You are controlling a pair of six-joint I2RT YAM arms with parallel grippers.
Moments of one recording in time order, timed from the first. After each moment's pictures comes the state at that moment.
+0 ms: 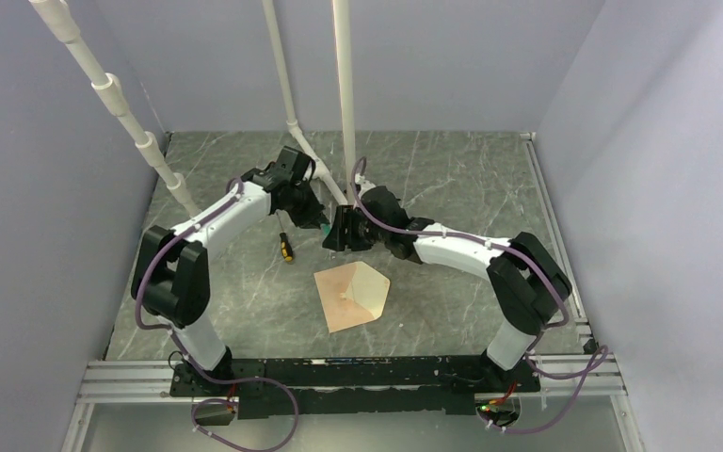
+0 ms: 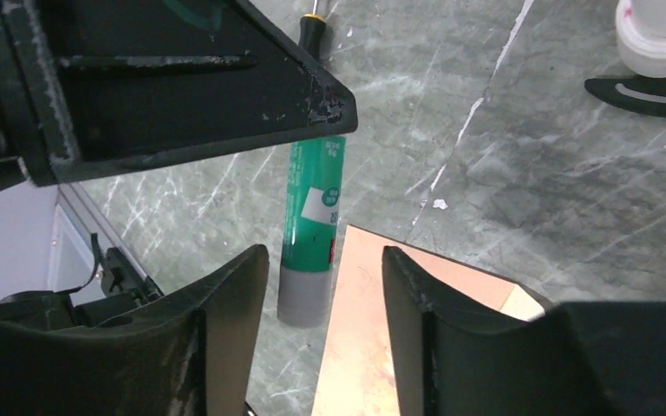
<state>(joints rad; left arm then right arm) -0.45 1.71 1.34 -0.65 0.11 -0.94 0.76 1.68 1.03 0.06 -0.22 0.66</state>
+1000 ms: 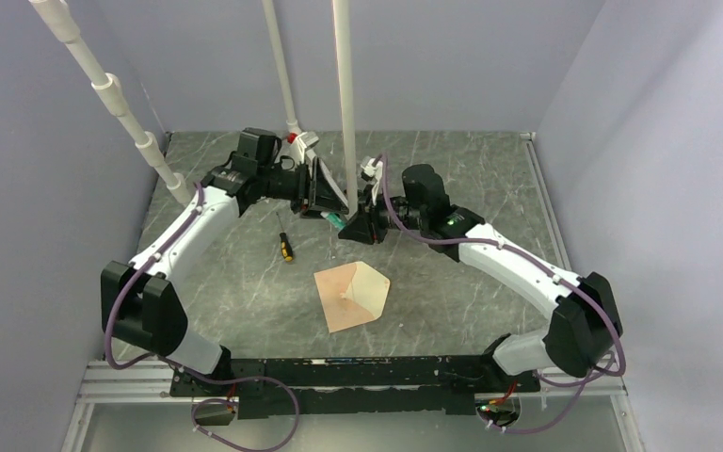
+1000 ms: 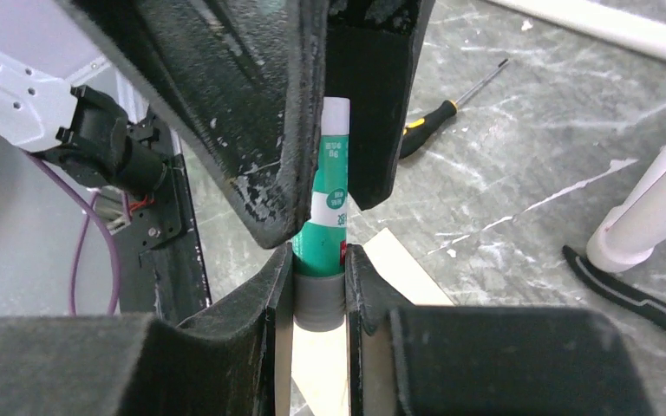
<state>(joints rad) -0.37 1.51 1.32 -0.49 0.97 -0.61 0.67 1.39 1.05 -0.06 -0.62 0.13</state>
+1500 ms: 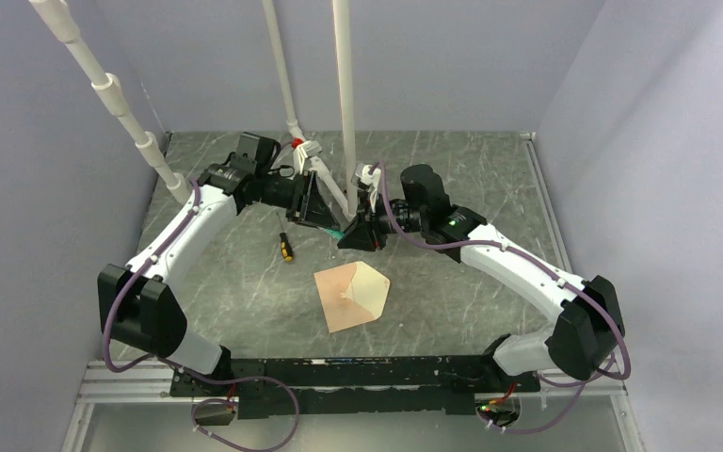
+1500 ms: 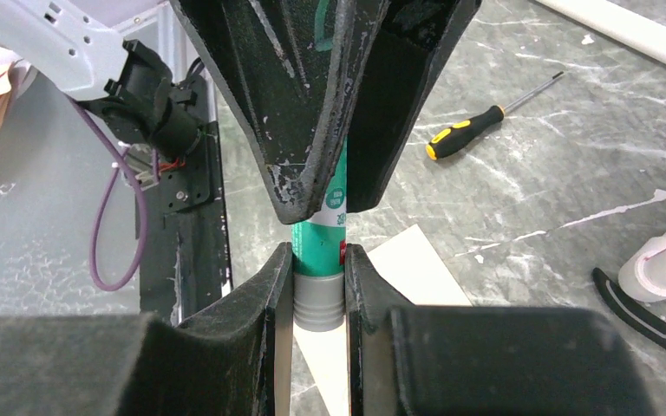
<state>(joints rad) -0.35 1.49 1.34 -0.68 1.10 -0.33 0.69 1.36 1.08 -0.14 -0.72 0.01</state>
